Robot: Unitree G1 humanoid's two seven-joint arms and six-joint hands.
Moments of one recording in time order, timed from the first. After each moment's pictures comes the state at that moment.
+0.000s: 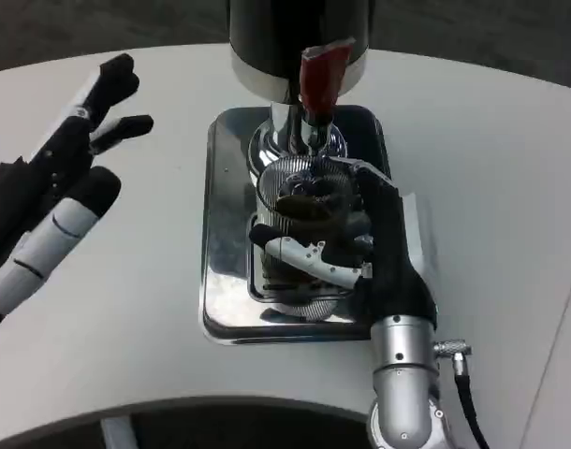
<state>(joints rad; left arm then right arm) -0.10 0.53 0.34 -0.24 -0.23 -0.31 -0.48 -0.54 0.09 0.20 0.47 -0.41 -0.21 -0.53</state>
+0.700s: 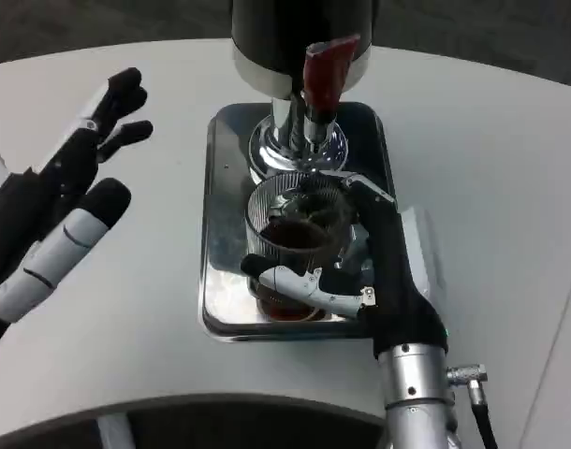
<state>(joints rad) -0.07 0.54 0.33 -0.25 -0.20 -0.31 -0.48 -0.36 0.08 0.25 0.19 -0.49 -0.17 -0.43</state>
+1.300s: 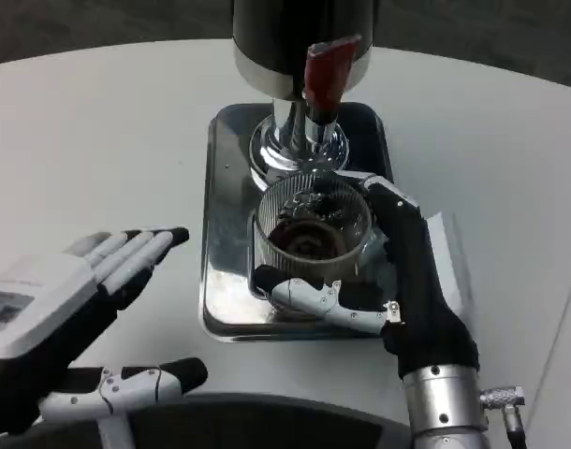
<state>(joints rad) 0.13 0.70 0.33 -0.40 0.45 -0.33 -0.44 -0.20 0.06 0.28 -0.08 -0.51 -0.12 -0.35</state>
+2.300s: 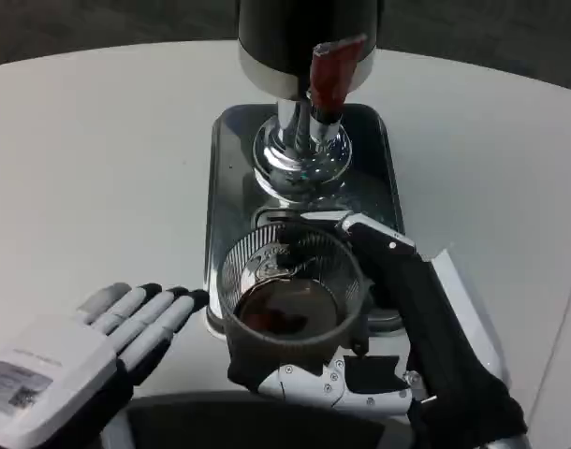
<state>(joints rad) 0.33 0.67 0.32 -0.43 0.59 -0.50 -0.26 0.14 -0.02 0.37 -0.60 -0.49 -0.03 -0.04</state>
